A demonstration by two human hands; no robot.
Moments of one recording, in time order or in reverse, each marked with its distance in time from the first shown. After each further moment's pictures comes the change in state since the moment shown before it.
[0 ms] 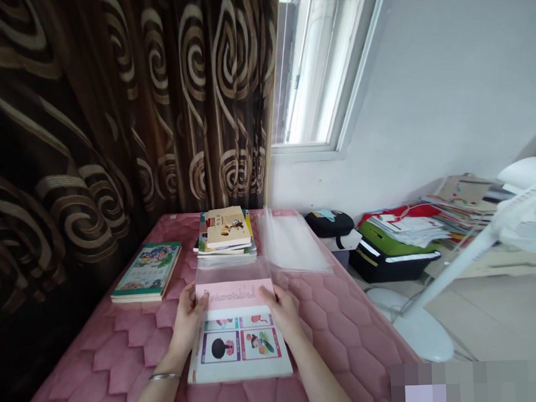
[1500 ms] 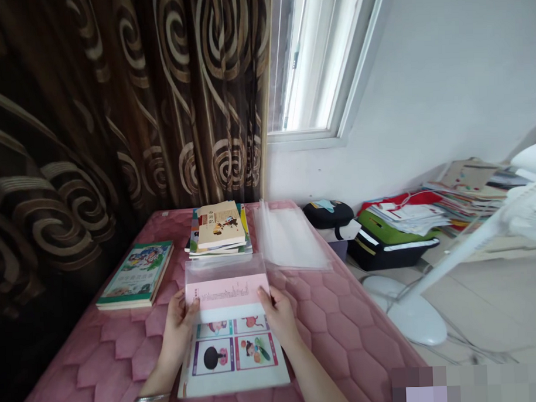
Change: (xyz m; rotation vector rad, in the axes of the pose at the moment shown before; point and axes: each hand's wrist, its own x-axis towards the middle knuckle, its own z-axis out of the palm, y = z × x) left_hand -0.004 0.001 0.001 0.083 0.011 -0.022; right_hand 0.005 0.015 0.002 -0.018 -0.014 -0.142
